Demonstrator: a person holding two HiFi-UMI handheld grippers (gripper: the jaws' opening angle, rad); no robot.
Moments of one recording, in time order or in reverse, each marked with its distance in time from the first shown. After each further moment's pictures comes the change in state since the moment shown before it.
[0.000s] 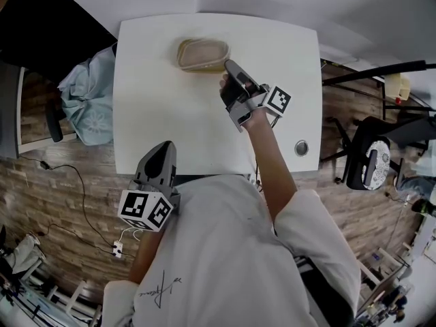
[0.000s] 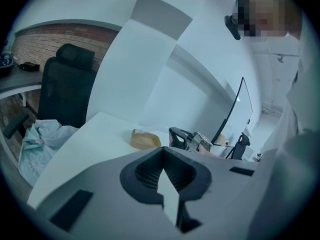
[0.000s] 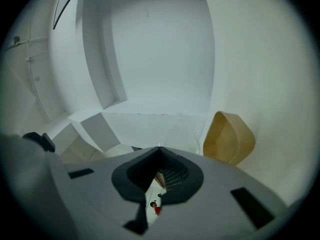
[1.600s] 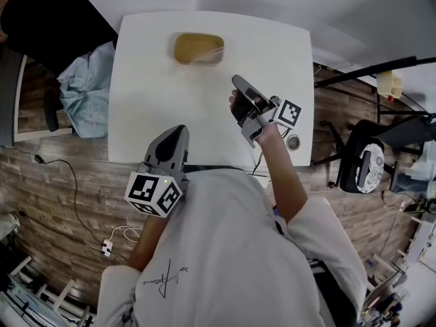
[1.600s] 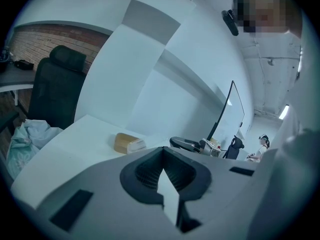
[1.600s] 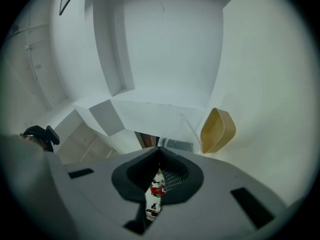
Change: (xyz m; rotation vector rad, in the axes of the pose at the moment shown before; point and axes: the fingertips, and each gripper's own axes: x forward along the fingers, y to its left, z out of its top) left arm 0.012 -0.058 -0.003 0.025 -0.079 -0.079; right arm -0.075 0.044 -0.026 -0.077 0.142 -0.030
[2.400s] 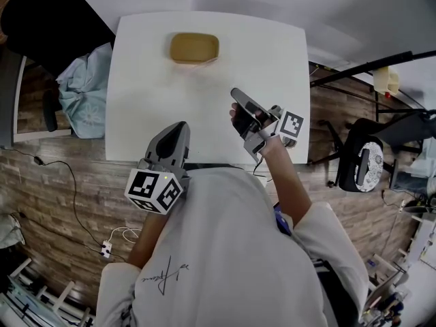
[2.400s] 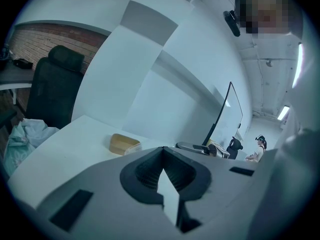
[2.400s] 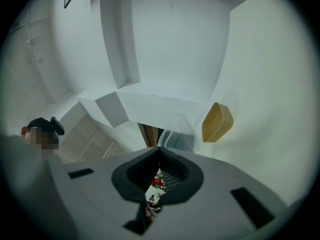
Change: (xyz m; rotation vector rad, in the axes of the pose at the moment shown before) left arm 0.004 -0.014 0.001 -0.003 -0.018 -0.017; right arm -0.030 0.029 -0.027 -0.039 0.080 0.011
